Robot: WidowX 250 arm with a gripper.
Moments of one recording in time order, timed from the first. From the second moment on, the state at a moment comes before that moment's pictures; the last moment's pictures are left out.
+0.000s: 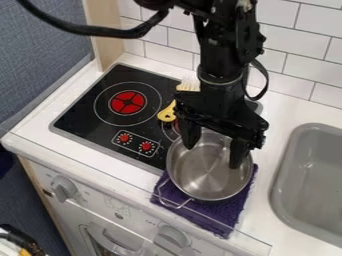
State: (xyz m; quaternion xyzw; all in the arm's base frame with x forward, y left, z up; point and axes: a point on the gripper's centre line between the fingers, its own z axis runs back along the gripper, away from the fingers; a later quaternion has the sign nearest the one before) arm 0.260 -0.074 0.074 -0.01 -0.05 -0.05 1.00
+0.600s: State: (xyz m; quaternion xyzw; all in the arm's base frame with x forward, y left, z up) arm 0.323 -0.065 0.087 0.00 -0.05 -0.02 1.00
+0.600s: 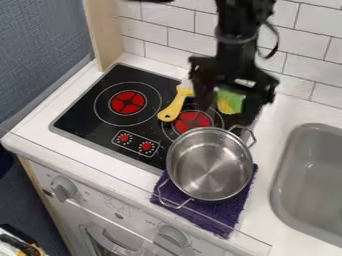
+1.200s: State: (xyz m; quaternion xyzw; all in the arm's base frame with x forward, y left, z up) arm 0.395 -0.046 0.061 0.03 -0.02 0.00 1.00
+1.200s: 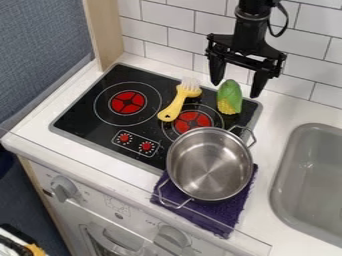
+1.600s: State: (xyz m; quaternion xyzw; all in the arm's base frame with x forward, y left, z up) arm 0.408 -0.037 0.035 0.03 0.01 0.00 1.00
